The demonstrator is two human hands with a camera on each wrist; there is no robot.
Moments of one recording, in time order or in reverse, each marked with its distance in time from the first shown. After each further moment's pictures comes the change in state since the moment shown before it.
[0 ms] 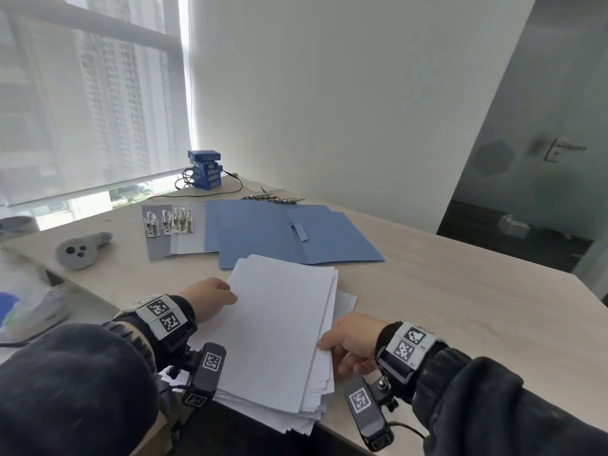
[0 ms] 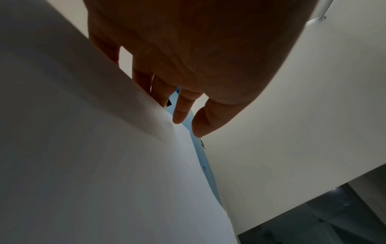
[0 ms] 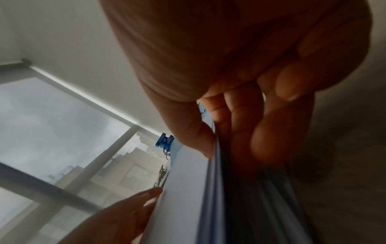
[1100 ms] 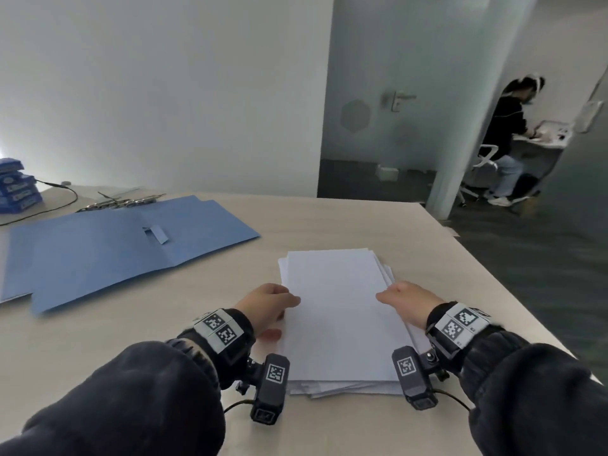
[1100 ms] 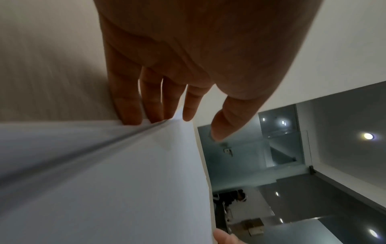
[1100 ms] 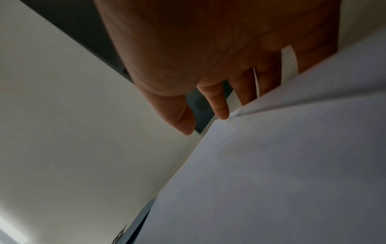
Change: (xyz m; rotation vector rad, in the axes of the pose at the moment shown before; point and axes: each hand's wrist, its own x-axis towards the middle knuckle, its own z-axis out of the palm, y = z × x) left_hand -0.065 0.209 0.218 -0.366 -0.561 0.218; right_hand -0.067 0.232 -0.180 0.110 0.650 0.163
